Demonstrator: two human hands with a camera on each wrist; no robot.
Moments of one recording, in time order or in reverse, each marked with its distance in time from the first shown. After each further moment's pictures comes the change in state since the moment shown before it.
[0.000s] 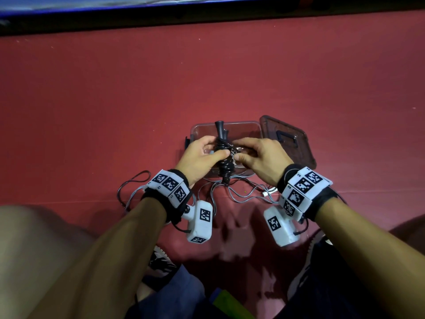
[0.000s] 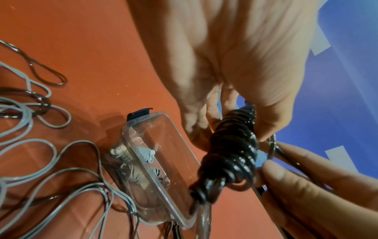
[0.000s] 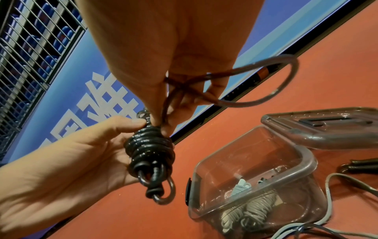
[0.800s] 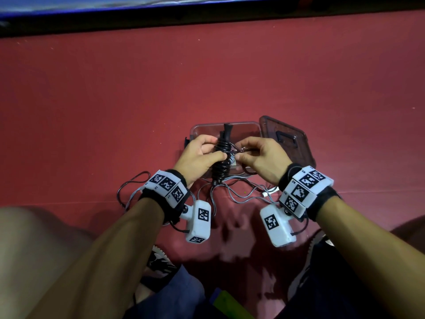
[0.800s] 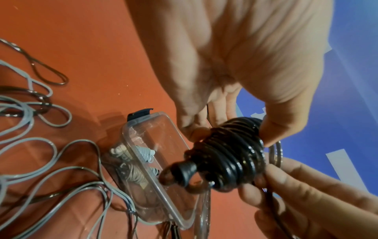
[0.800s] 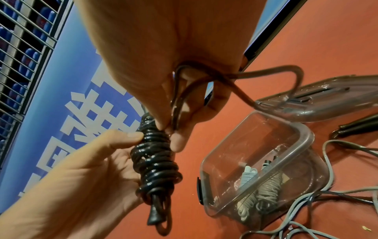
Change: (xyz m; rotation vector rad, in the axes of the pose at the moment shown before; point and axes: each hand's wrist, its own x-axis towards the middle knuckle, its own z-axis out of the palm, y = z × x) left_hand 0.002 -0.002 -0.002 -0.117 -0.021 -0.037; right_hand 0.002 0.007 0.007 0.437 -0.023 0.163
